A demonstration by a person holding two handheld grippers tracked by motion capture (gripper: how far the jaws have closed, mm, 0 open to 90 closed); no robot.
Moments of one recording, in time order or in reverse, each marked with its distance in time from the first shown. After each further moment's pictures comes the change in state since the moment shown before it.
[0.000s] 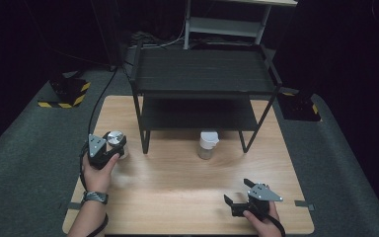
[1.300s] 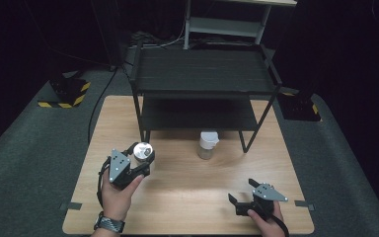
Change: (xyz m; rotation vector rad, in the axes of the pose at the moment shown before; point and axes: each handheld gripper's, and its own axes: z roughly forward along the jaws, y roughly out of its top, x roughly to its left) left arm -0.078 0.024 -0.051 -0.089 -0.207 0.055; right arm -0.007 -0.004 -0.007 -0.003 -0.027 0.032
